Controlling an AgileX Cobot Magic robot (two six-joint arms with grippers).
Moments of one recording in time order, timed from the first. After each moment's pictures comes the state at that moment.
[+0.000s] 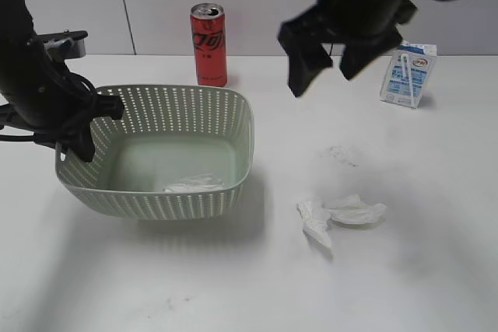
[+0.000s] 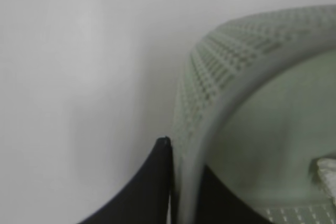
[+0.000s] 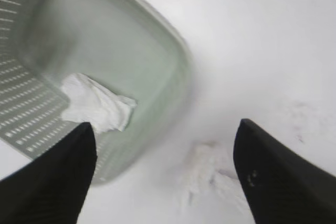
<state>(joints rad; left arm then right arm) -0.33 1.79 -1.15 -0.23 0.84 -0.17 0.57 1.81 -1.56 0.11 1.11 0.03</state>
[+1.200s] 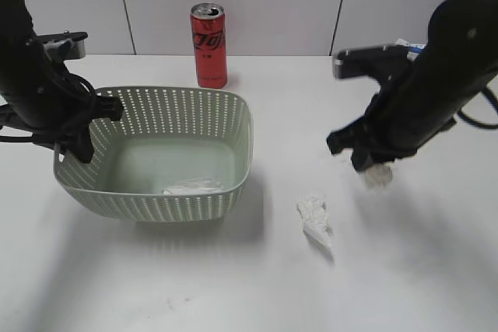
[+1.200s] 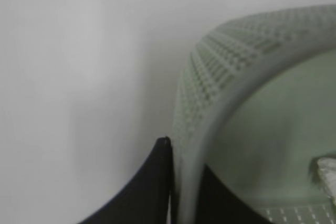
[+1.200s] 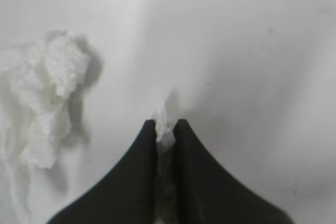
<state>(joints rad) -0.33 1.79 -1.15 -0.22 0.85 -0.17 0.48 1.72 -1.02 0.10 0.62 0.09</state>
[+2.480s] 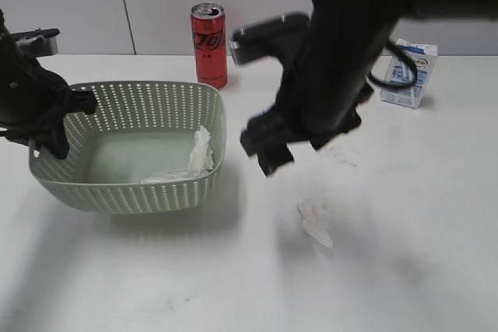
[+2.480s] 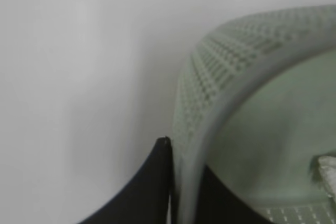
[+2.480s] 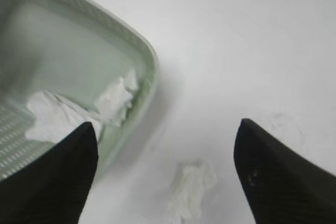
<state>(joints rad) -0.23 1.79 -1.15 -0.23 0.86 -0.13 0.75 1.82 -1.27 -0.03 0.83 0.22</state>
